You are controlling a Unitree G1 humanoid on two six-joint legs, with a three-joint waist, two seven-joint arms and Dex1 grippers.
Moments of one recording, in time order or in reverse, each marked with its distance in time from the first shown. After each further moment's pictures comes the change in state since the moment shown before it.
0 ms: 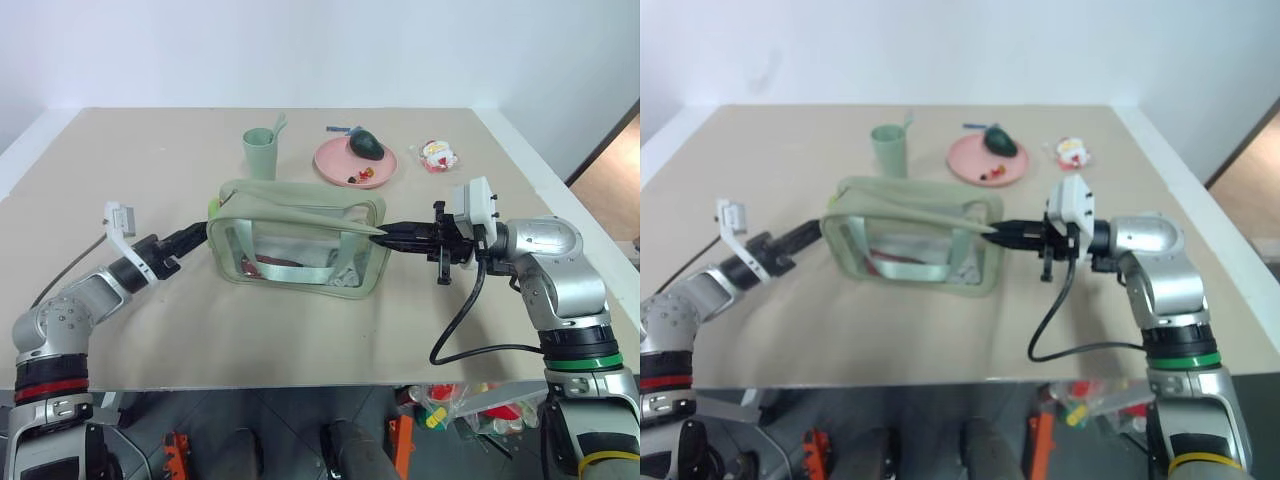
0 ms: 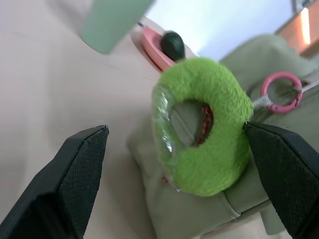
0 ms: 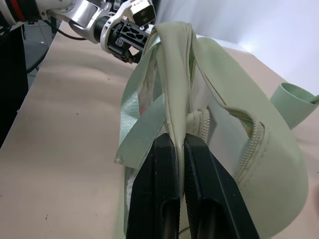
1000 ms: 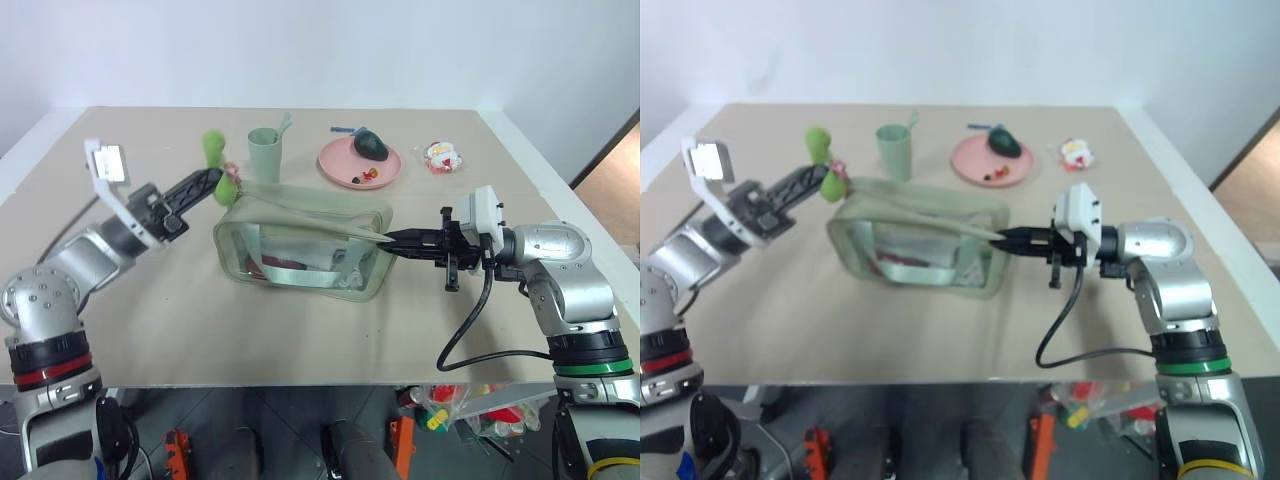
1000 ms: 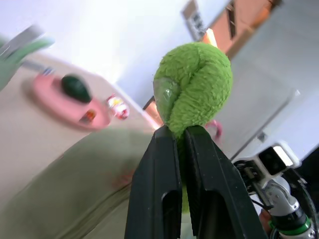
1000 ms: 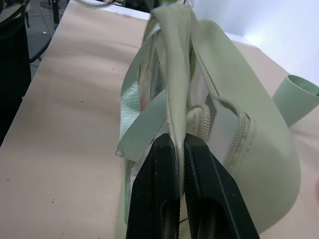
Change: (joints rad) left arm -0.165 -0.031 0.083 -0.309 -0.231 0.174 0.105; right arm 0.019 -0.032 0.000 0.017 -0.003 -0.038 0.019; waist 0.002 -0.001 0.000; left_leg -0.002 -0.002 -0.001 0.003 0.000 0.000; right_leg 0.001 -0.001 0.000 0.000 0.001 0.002
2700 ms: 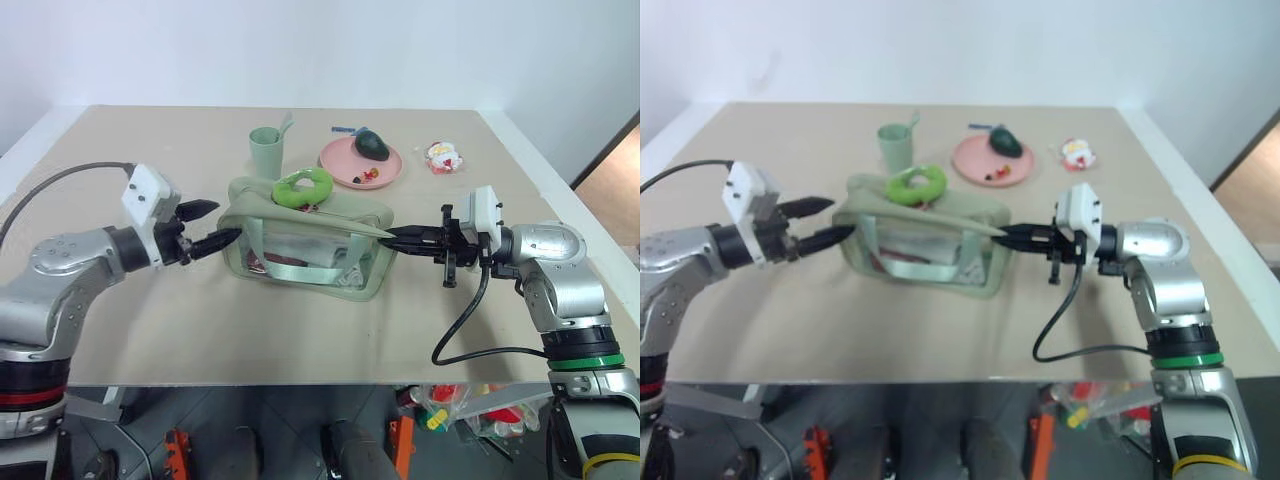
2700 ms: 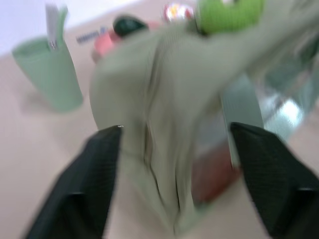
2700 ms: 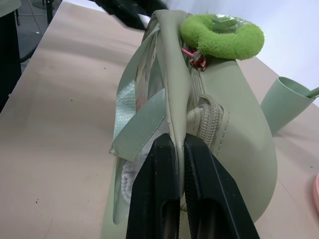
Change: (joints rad) left arm 0.161 0.176 -0.273 -0.159 0.623 -0.369 -0.189; right arm -0.028 0.022 0.012 0.093 -0.013 -0.090 0.003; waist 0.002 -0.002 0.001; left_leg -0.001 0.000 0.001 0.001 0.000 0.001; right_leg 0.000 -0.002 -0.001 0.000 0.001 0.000
